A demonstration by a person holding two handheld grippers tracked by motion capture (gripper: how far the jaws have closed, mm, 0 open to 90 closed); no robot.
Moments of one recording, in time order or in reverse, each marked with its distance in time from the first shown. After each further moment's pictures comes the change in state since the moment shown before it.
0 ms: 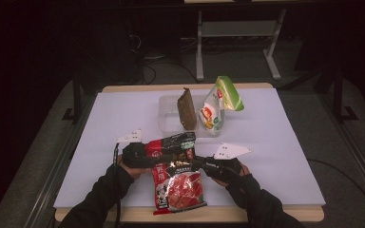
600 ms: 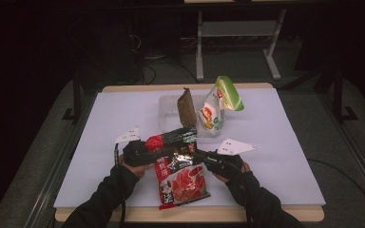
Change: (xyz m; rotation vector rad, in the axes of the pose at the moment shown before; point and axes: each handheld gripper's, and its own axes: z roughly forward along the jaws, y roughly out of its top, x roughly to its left) left arm -0.008 0.006 0.003 -0.135 0.047 -0.012; right arm -0.008 0.004 -0.002 -0.070 -0.043 0.033
